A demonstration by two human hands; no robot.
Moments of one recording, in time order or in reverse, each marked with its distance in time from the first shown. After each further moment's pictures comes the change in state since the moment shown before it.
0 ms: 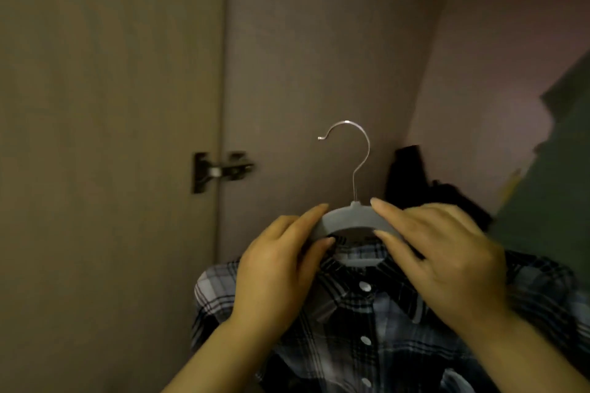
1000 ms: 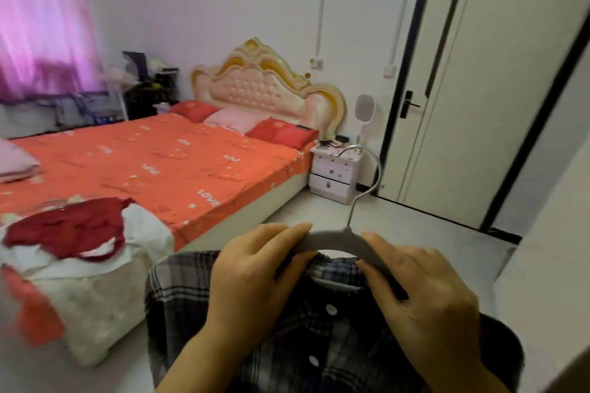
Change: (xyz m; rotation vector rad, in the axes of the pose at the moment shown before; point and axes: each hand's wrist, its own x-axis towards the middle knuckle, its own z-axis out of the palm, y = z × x) left_hand -0.315 -0.059 -0.584 1.136 0.463 -0.365; right_hand 0.117 -0.657 0.009 1.233 0.100 -0.187
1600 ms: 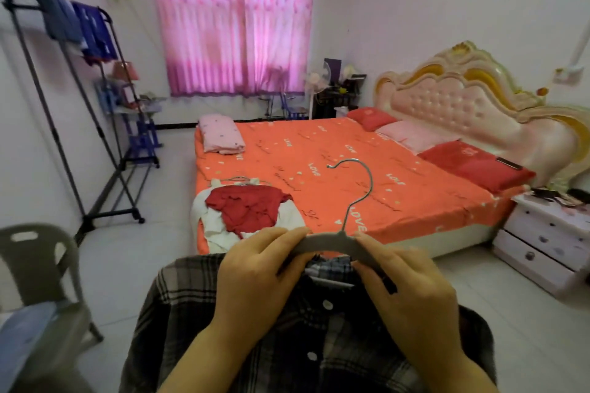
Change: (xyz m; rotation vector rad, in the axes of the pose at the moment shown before) left_hand 0.031 -0.218 -0.025 0.573 0.117 -0.273; right_hand 0.111 -0.049 0.312 0.693 -0.109 -0.162
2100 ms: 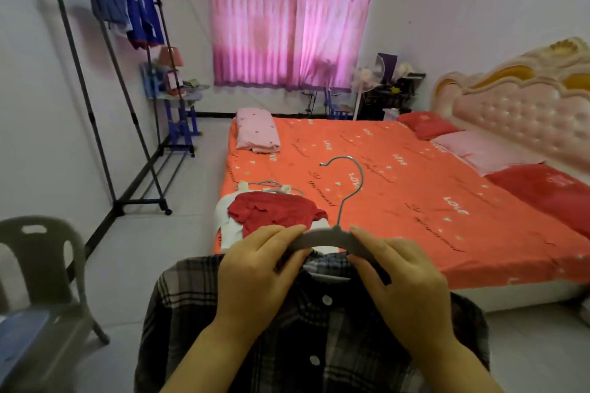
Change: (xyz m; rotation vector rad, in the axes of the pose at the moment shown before) left_hand 0.070 -0.185 0.111 0.088 0.087 -0.163; right_hand 0.096 0.098 0.229 0.103 -0.093 -0.106
